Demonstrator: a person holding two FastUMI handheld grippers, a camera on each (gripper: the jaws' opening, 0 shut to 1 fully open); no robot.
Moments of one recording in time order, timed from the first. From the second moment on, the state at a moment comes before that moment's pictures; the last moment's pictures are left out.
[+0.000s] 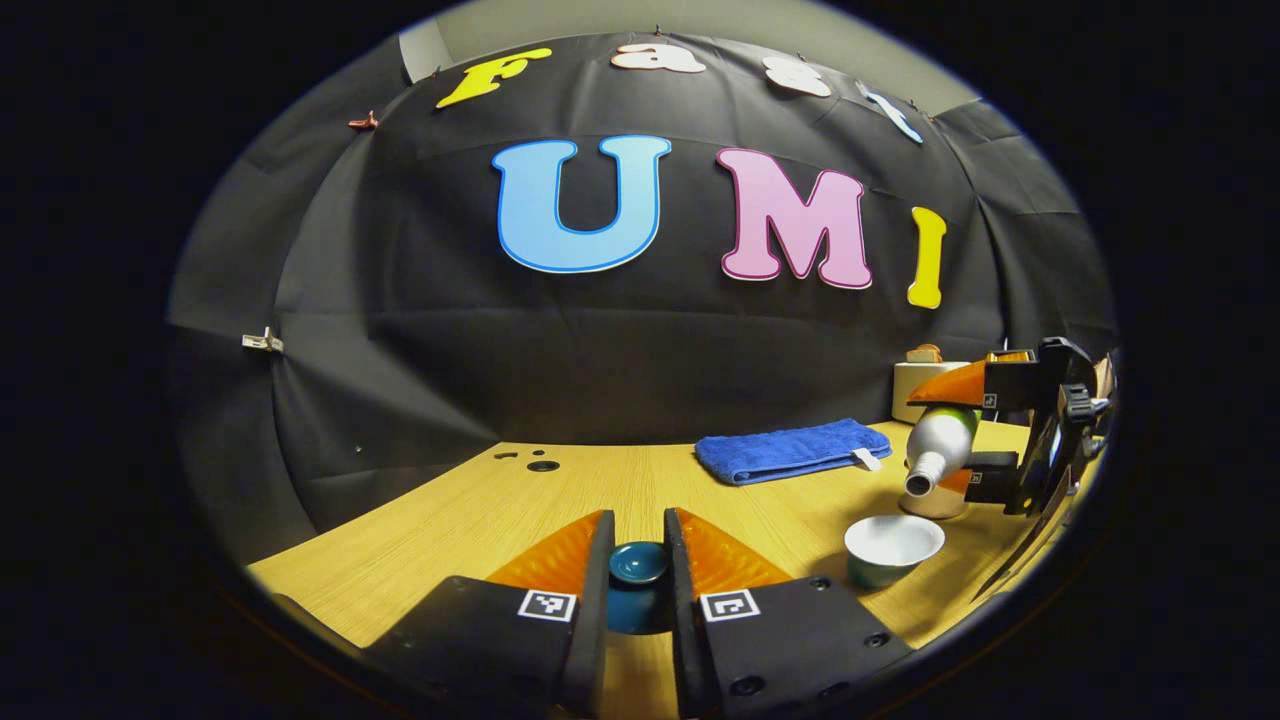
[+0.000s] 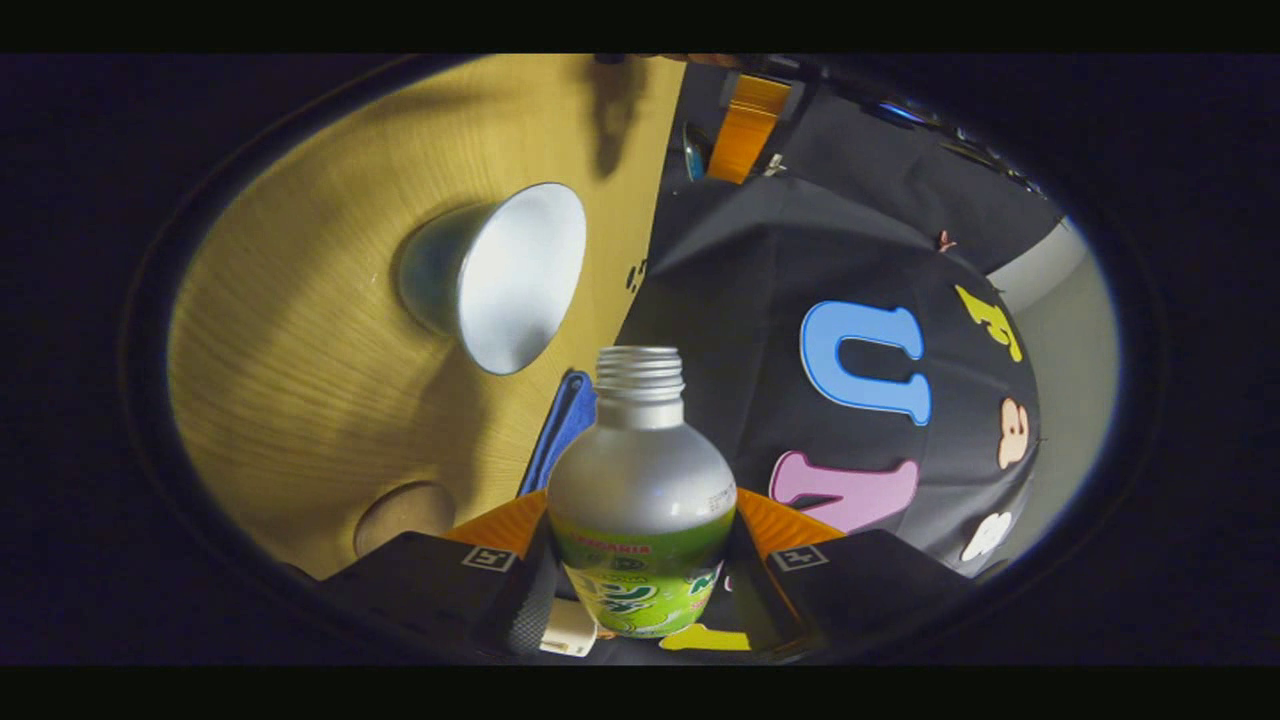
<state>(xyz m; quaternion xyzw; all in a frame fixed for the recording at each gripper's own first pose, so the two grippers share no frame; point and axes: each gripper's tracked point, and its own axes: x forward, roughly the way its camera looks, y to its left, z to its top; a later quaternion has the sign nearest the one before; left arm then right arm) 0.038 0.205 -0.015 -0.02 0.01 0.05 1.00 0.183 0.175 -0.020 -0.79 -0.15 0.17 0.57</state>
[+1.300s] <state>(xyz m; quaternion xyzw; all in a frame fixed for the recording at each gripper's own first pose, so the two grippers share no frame) 0.039 0.207 -0.014 -0.02 0.01 0.05 1.00 0.180 0.195 0.005 -0.85 -0.24 0.16 0.45</state>
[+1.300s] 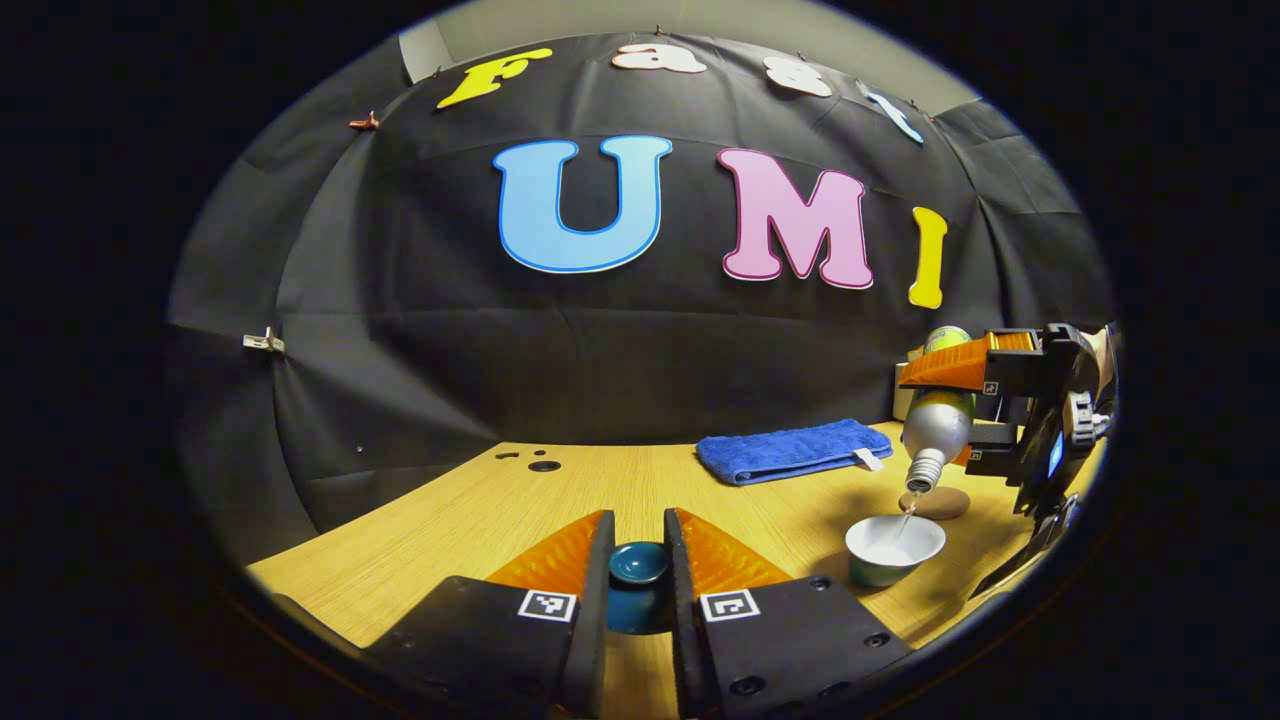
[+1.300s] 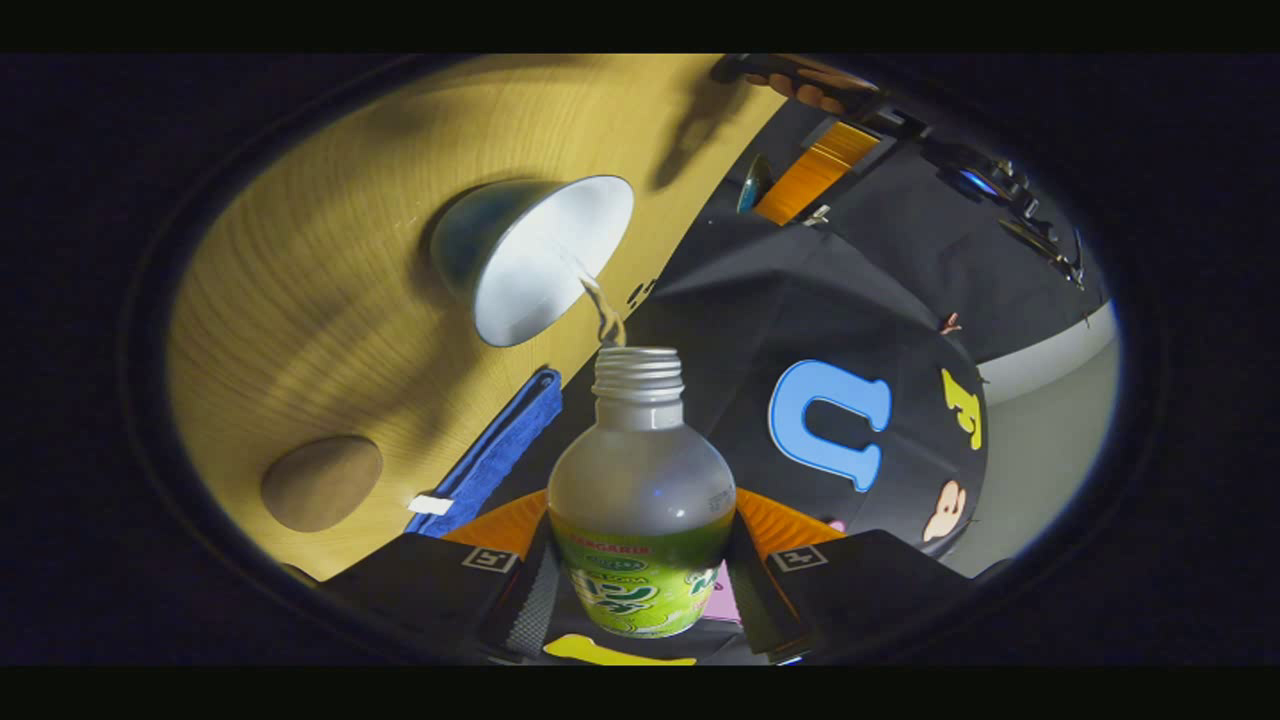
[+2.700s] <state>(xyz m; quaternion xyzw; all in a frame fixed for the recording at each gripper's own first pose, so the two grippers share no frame) 0.039 0.207 -0.014 -0.02 0.01 0.05 1.00 0.172 0.206 0.006 -0.86 -0.26 0.16 0.41</state>
